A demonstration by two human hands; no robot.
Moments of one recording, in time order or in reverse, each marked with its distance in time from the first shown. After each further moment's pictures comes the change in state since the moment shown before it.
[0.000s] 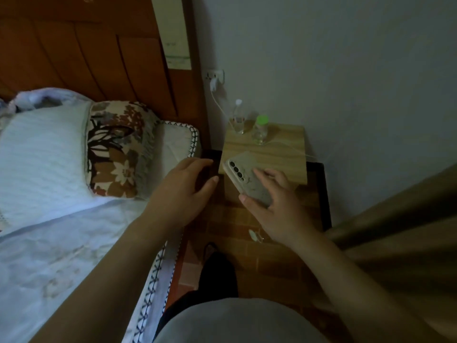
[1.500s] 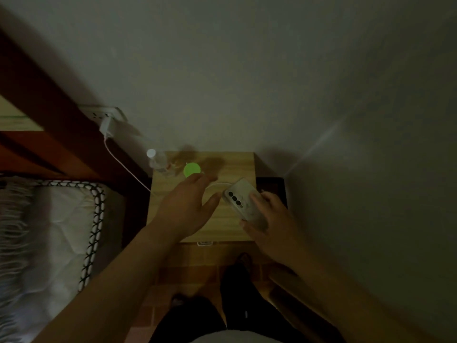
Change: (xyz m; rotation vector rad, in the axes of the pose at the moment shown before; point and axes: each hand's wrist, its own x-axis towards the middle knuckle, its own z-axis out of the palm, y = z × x) left_hand 0.425 0.079 0.191 -0.043 -0.353 0.039; right_hand 0.304 0.245 -0.166 -0.176 -0.100 0.278
